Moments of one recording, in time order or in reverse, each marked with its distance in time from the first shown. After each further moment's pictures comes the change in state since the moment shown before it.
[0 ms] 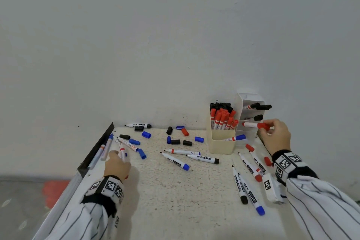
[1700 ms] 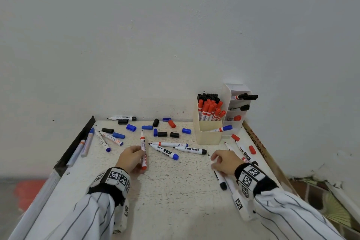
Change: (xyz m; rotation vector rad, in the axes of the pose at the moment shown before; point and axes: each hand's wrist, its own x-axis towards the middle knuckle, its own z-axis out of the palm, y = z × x) left_hand 0.002 0.034 0.054 -0.394 -0.416 0.008; right_hand -0.084 -0.022 0.038 -0.288 -0.989 0.246
